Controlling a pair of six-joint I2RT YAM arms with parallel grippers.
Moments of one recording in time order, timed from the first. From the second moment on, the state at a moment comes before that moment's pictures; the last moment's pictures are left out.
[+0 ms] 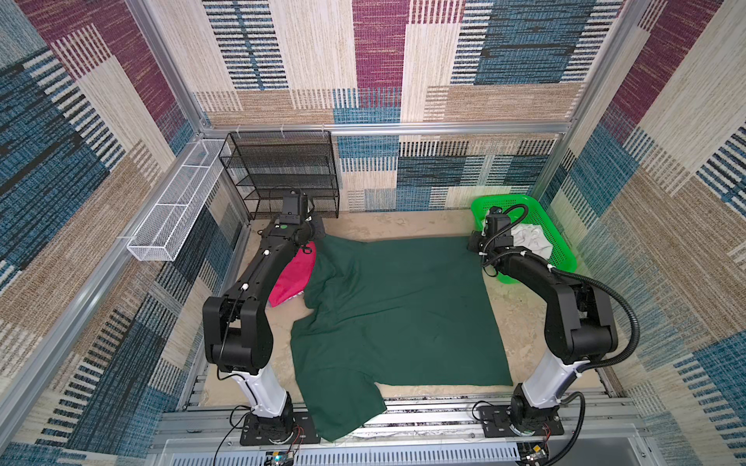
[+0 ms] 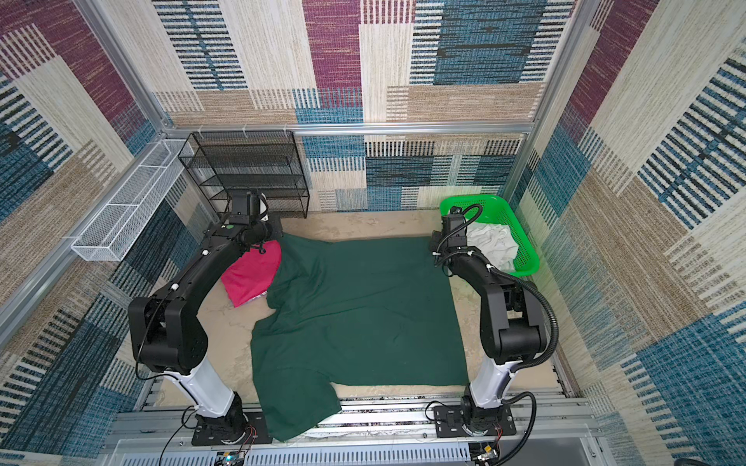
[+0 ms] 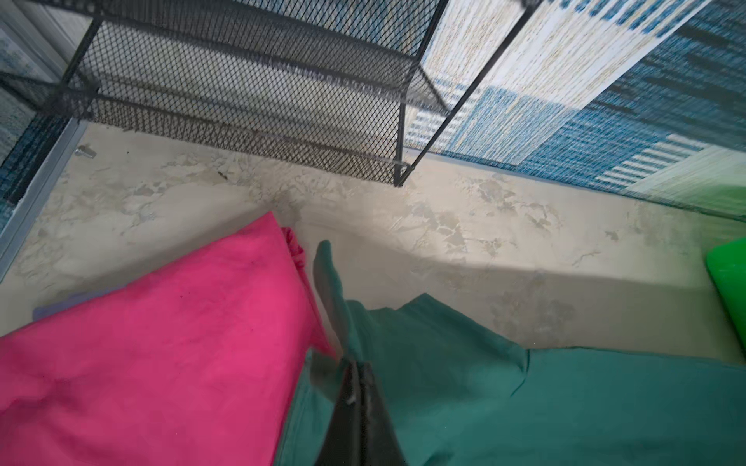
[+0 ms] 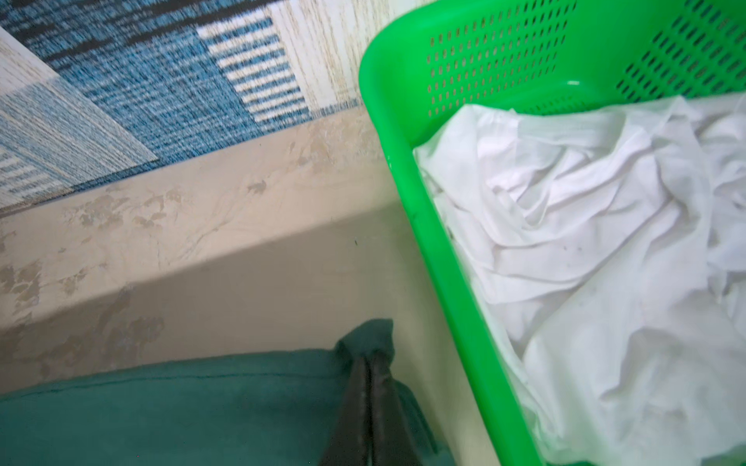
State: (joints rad) left arm -0.13 1.73 1.51 -0.49 -0.05 -0.30; right arm 0.08 1.73 1.15 -0.07 0.12 0.30
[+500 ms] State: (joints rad) left arm -0.13 1.50 1.22 -0.47 -0.07 -0.42; right arm 0.08 1.56 0.88 -0.01 0.15 0.35
